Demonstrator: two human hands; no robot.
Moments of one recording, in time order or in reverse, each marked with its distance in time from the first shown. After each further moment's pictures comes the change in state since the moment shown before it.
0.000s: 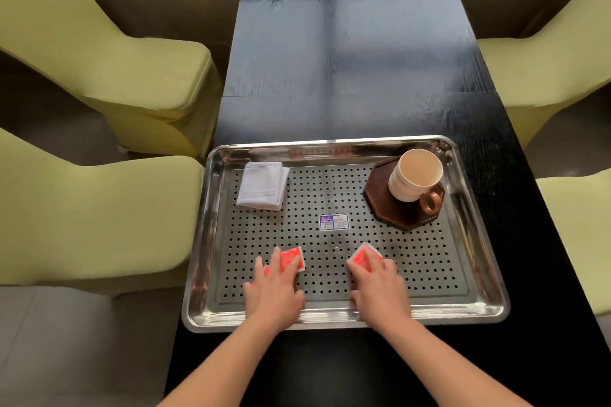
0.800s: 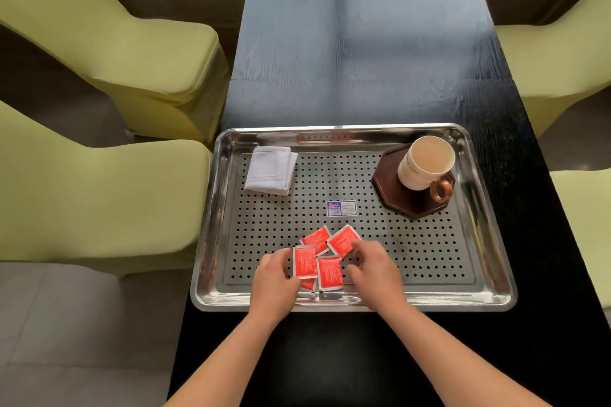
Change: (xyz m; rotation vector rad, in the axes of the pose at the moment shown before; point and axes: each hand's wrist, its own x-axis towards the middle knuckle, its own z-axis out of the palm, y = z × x) left_hand -0.019 -0.007 -0.002 -0.606 0.137 -0.064; right_hand 0.002 -0.023 -0.008 0.507 0.064 0.059
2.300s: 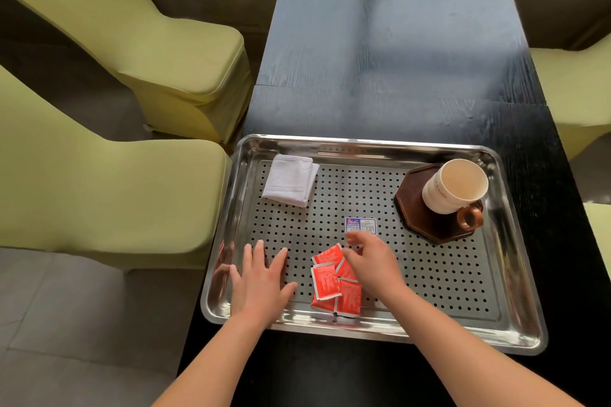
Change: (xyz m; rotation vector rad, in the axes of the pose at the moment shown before) left_hand 0.031 -0.038 -0.027 0.616 0.026 0.042; right_hand 0.049 -0.051 -0.005 0.104 -0.104 -0.020
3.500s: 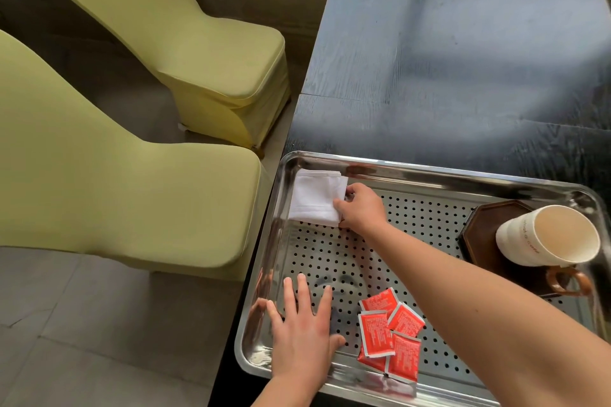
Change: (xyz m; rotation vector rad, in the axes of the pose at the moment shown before) left_hand 0.004 -0.002 0.015 0.114 -0.046 0.047; right_hand 0.162 -0.113 0.056 0.029 -0.005 0.015
